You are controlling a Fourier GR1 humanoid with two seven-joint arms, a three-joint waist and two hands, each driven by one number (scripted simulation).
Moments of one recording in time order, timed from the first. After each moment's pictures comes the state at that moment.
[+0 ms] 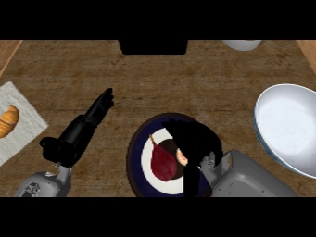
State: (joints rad) left arm -0.15 0.27 -0.30 -1.57 0.16 0.00 0.04; right arm -0.56 -0.26 0.72 -1.60 0.22 0.47 0.97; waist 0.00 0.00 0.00
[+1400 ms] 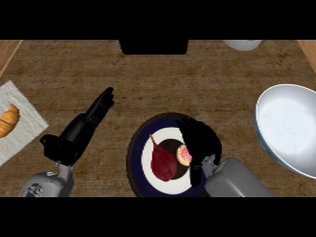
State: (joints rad) left arm -0.14 0.17 -0.20 -1.59 0.06 -0.10 0.08; right arm -0.38 -0.13 0.59 -1.40 0.74 0.44 0.72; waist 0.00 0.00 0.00
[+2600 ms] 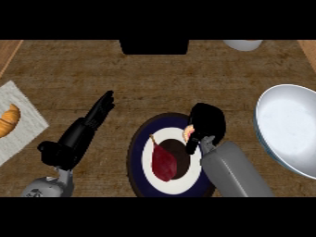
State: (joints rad) left arm -0.10 0.12 -0.17 -1.61 0.02 -0.15 0.08; right arm -0.45 -0.01 0.37 -1.22 0.96 0.19 0.85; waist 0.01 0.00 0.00
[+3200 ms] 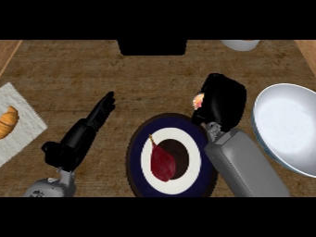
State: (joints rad) left arm -0.09 0.11 -0.17 -1.62 0.00 -0.14 0.09; right arm -0.56 -0.05 0.35 -1.45 1.26 0.07 1.04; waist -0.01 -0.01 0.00
